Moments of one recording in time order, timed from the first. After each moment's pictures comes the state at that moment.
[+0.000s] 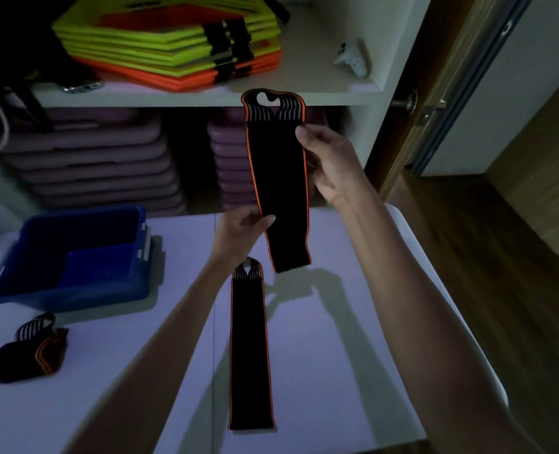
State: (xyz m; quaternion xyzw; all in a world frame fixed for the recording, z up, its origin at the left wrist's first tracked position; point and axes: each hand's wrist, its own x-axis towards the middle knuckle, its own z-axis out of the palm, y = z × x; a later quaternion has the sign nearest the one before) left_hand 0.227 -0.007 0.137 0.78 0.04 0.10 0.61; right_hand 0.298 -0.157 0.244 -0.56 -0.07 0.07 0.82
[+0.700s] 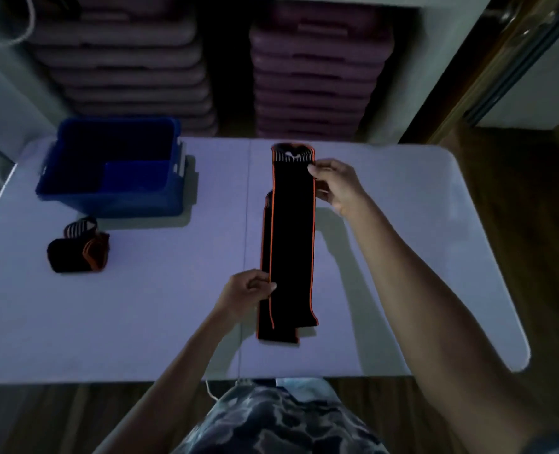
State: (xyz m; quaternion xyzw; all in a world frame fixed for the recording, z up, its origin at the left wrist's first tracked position) left_hand 0.045 0.015 0.000 0.77 0.20 -0.15 0.59; right_hand 0.266 -0.130 0.069 -0.68 0.09 0.23 0.69
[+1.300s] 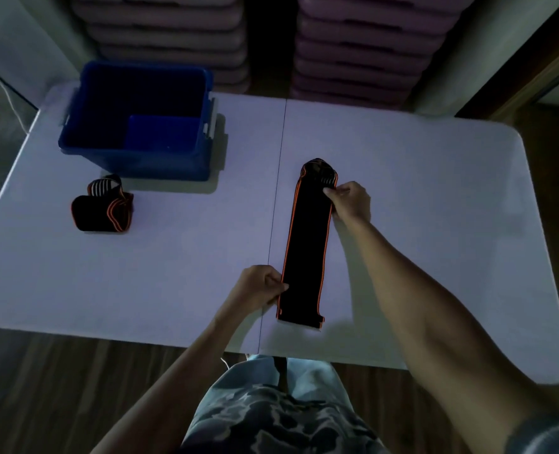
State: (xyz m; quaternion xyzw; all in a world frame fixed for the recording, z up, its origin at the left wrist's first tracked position) left_hand 0.030 0.031 -0.035 0.82 0.23 -0.21 0.48; right_hand 0.241 -0.111 -0.051 -0.89 0.11 0.17 0.41
